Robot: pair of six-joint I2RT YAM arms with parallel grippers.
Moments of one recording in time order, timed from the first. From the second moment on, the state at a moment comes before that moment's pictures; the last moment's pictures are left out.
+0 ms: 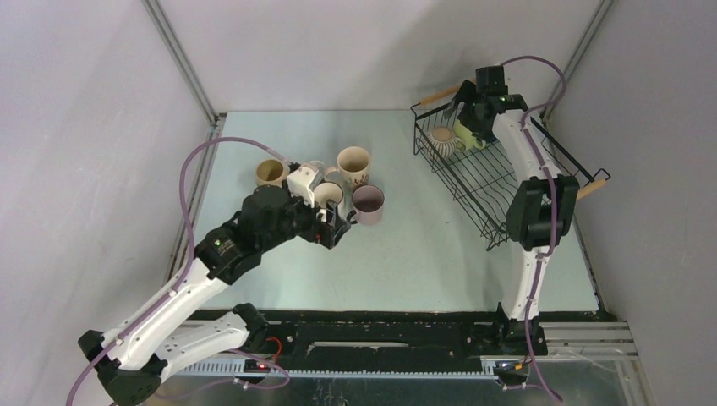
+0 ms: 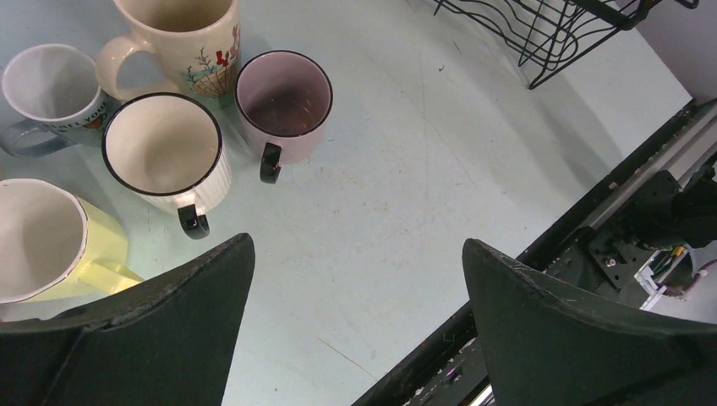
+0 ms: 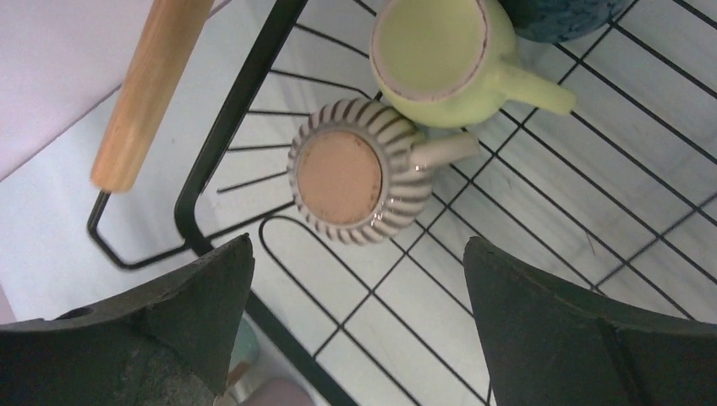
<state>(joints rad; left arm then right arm) -0.76 0.86 0.98 -0.55 -0.01 -0.26 0.11 2.03 1.98 -0.72 0.07 0.63</state>
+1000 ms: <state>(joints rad) -0.76 0.85 0.92 -0.52 -0.02 -0.23 -0.03 2.15 1.91 -0.43 0.07 0.57</state>
